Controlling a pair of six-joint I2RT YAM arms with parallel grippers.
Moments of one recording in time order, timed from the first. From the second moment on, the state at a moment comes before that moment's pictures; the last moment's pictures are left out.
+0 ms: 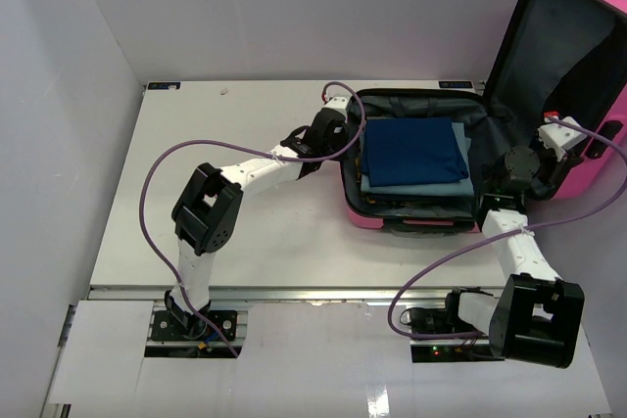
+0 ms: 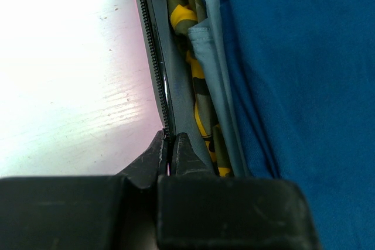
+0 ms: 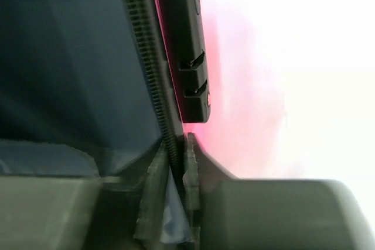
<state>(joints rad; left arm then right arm) -0.73 2.02 1.55 -0.08 -0.17 -0.37 -0.11 1.13 0.64 0.85 1.10 -0.43</state>
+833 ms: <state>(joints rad) -0.70 2.00 1.51 -0.07 -0.15 -0.40 0.13 0.83 0.46 0.76 0.83 -0.55</state>
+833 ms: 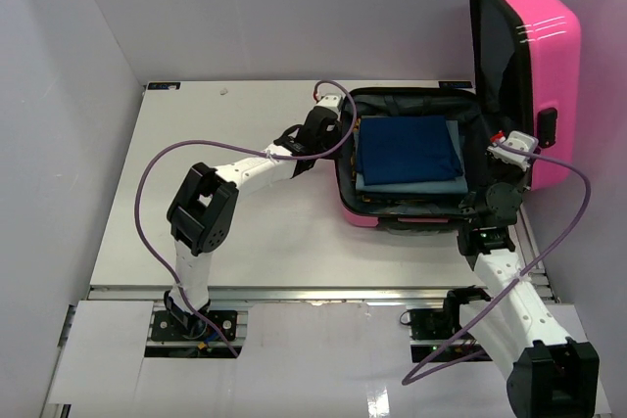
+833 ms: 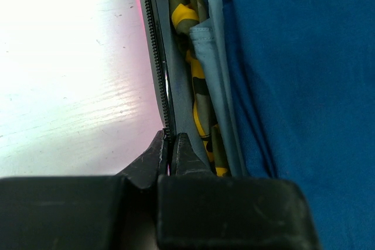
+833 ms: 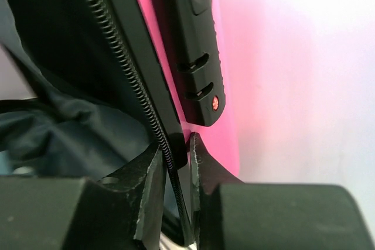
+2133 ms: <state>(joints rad) -0.66 1.95 1.44 -0.04 -0.08 -0.42 0.55 0.43 0.38 0.21 0.38 -0.15</state>
